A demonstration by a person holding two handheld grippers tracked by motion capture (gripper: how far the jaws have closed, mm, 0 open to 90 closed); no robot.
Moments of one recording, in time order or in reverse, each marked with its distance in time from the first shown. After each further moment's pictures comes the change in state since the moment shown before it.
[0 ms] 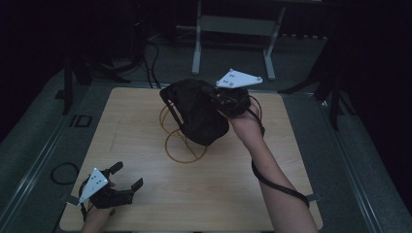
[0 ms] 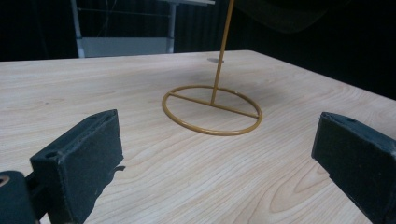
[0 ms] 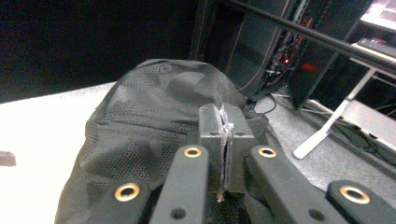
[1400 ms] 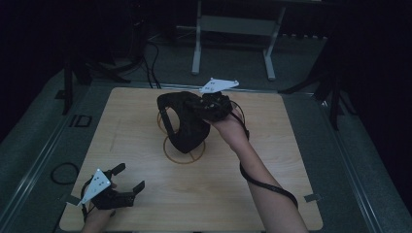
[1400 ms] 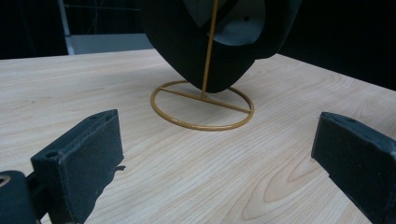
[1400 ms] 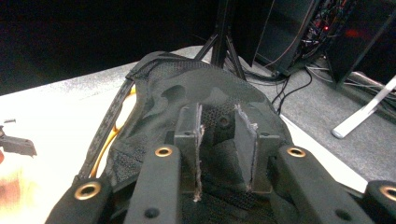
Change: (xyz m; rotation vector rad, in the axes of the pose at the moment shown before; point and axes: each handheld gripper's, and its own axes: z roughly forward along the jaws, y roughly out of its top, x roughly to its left) left arm -0.003 -0.004 0.002 0.023 -0.034 0.031; right arm 0.011 -0.022 0.048 0.094 0.109 0.061
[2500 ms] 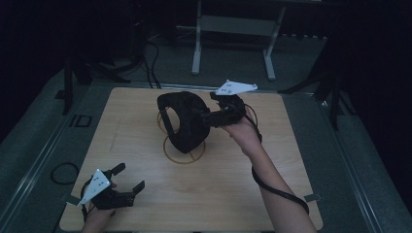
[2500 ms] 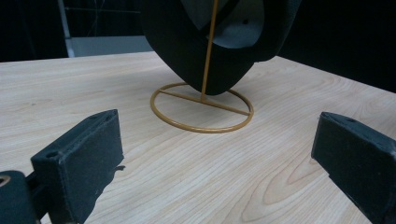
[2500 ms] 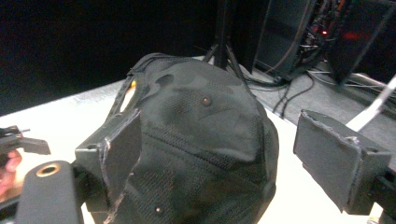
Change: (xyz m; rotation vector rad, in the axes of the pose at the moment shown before) left arm 0.000 0.000 0.000 -0.005 -0.002 0.003; right arm -0.013 -0.015 -0.029 -0.055 0.017 0.055
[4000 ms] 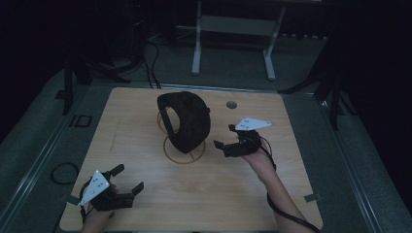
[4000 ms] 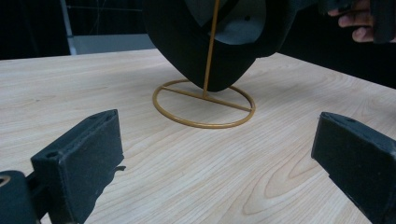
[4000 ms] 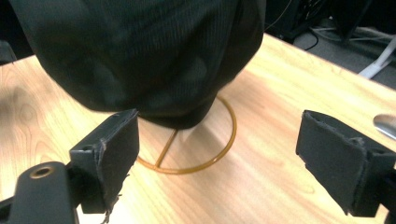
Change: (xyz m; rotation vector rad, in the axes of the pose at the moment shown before) left arm 0.000 -0.002 -0.003 0.006 0.009 0.000; right arm -0.022 -0.128 -0.012 0.098 0.000 0.062
